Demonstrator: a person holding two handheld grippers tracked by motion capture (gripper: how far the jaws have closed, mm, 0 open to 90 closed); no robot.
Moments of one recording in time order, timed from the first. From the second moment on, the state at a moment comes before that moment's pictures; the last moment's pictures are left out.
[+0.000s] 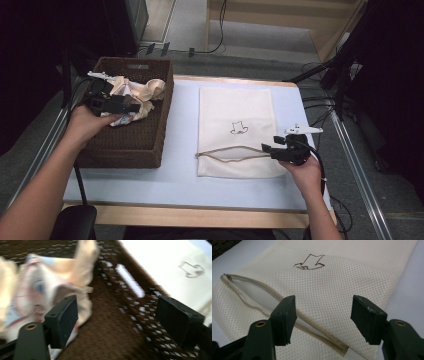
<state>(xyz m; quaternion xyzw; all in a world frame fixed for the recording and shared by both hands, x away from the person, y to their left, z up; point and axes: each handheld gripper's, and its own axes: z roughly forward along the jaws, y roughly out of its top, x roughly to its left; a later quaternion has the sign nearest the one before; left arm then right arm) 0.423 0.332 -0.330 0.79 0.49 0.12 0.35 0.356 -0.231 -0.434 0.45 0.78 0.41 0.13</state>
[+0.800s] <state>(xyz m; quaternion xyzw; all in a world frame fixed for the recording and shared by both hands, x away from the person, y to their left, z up) 0.473 0.367 -0.385 0.74 0.60 0.14 0.27 0.358 -0.228 -0.436 0.44 0.79 0.41 0.12</state>
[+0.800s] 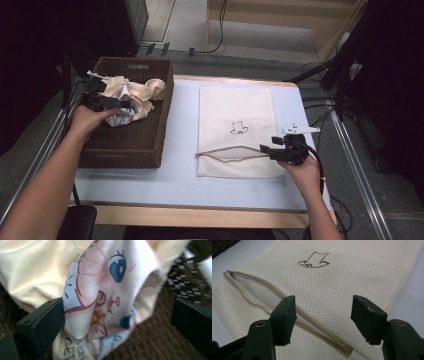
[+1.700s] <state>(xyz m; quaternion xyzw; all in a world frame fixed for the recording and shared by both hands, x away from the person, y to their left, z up) 0.522 0.357 -0.428 0.75 0.60 0.18 0.22 0.359 -0.223 -0.439 0.42 0.80 0.40 0.12</state>
